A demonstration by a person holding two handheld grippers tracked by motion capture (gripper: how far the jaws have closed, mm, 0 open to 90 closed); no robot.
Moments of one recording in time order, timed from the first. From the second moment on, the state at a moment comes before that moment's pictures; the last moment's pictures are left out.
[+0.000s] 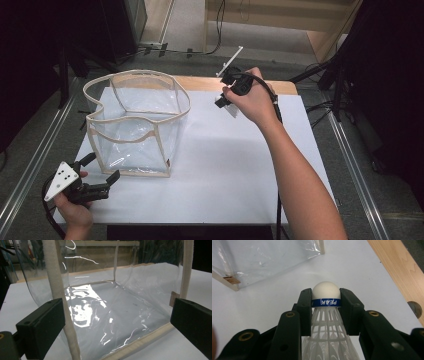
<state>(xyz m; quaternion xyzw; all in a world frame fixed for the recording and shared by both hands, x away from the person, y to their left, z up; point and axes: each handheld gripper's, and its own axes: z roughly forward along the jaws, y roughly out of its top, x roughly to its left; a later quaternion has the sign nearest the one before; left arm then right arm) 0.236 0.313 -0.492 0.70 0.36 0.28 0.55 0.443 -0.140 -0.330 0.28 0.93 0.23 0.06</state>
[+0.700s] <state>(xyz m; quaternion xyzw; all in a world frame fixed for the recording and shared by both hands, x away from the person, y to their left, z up) 0.236 0.313 -0.492 0.70 0.36 0.28 0.56 0.444 -0.119 -0.310 0.25 0.93 0.24 0.06</state>
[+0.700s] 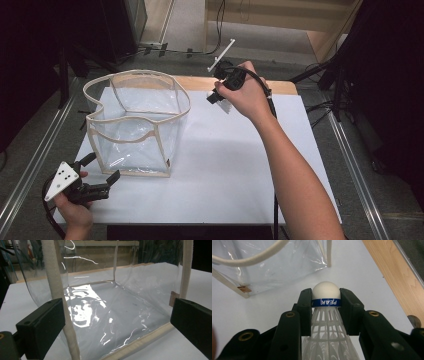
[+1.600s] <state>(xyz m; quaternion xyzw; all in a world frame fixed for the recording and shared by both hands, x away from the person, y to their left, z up) 0.237 0.313 -0.491 0.70 0.36 0.28 0.56 0.440 -0.085 -0.270 0.22 0.94 0.27 0.06</state>
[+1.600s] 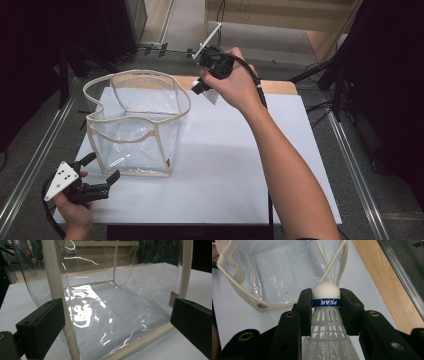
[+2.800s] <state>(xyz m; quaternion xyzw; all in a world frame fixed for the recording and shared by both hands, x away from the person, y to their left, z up) 0.237 0.313 -0.491 0.70 0.36 0.28 0.56 0.444 -0.035 -0.263 0.18 0.94 0.28 0.05</state>
